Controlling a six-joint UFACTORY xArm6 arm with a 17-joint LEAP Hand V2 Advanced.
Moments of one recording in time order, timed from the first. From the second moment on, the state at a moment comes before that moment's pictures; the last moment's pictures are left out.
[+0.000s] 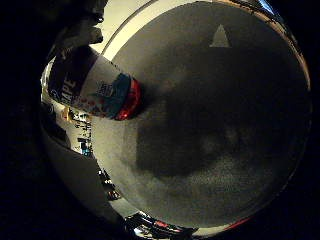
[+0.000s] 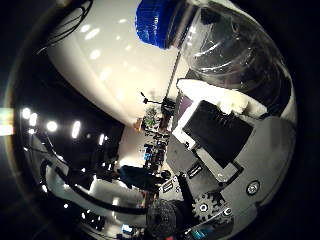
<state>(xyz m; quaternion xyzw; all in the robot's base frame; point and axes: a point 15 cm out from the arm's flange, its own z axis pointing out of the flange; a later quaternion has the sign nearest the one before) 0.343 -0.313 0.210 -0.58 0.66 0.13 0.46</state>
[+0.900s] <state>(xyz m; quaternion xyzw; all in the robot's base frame) 0.351 -0.284 0.326 -0.64 0.66 0.05 0.38</state>
